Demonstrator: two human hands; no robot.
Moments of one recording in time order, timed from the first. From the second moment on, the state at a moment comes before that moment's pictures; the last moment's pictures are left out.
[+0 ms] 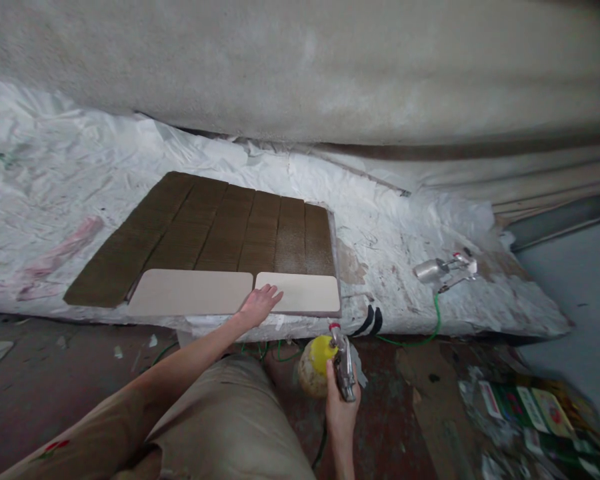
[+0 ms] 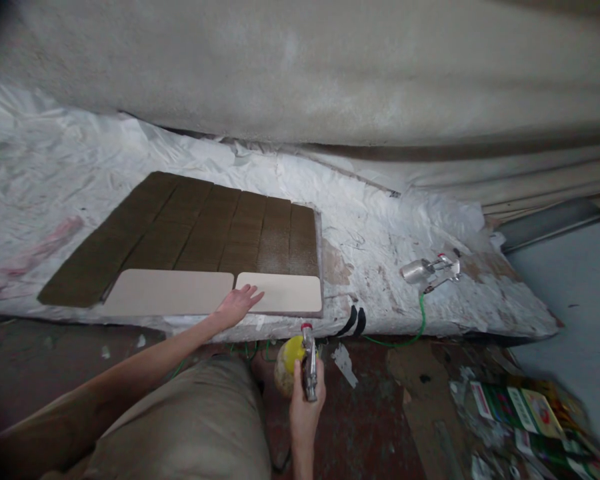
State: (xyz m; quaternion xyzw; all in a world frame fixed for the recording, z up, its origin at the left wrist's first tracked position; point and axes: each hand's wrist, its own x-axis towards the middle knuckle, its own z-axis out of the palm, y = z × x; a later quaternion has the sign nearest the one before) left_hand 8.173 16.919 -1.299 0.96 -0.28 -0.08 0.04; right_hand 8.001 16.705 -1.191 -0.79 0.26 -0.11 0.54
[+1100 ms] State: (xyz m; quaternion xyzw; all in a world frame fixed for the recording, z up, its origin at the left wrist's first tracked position) left_hand 8.173 16.918 -1.293 0.96 -0.27 -0.08 0.05; right_hand 7.985 16.652 -1.153 -0.78 0.34 -0.10 0.51
